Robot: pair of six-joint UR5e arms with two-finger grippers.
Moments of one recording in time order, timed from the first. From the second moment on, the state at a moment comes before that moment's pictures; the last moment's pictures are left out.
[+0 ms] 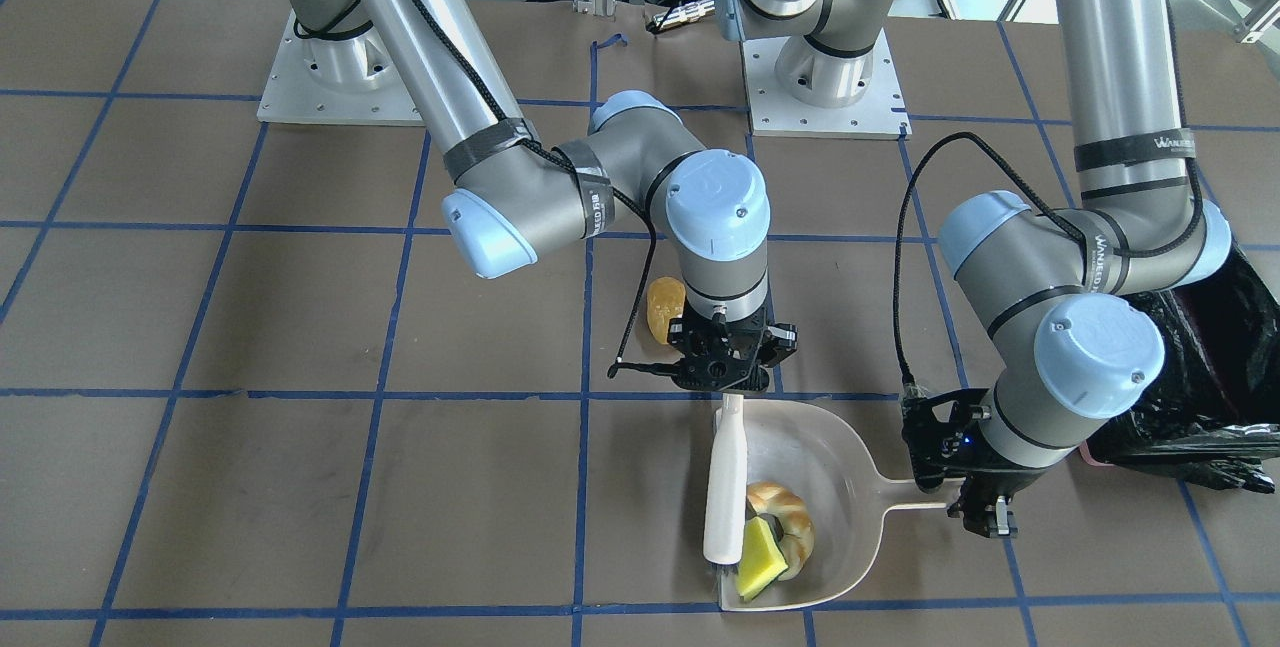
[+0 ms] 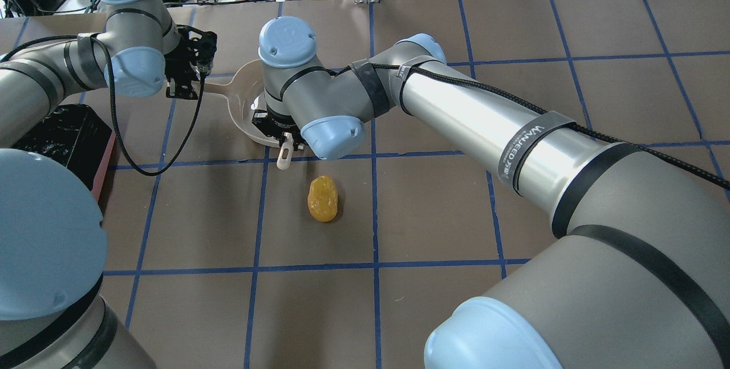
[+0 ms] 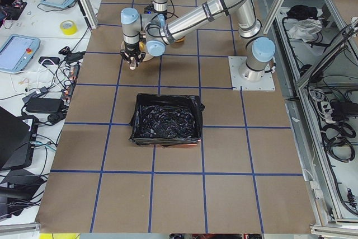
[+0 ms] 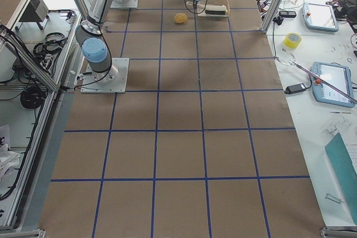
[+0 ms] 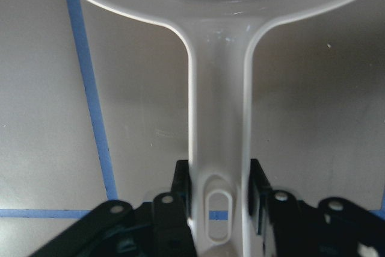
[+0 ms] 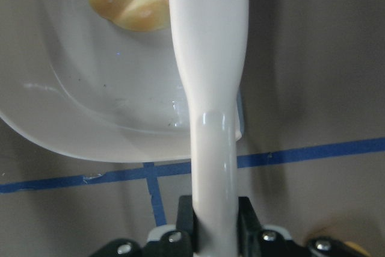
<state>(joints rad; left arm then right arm) -1.39 -2.11 -1.56 -0.94 1.66 1.79 2.13 -0.91 1.36 -2.17 -1.41 0.76</state>
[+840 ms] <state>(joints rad) -1.39 -2.06 -1.59 -0.94 1.66 1.80 2.07 -1.11 1.45 -1.95 -1.42 0.78</state>
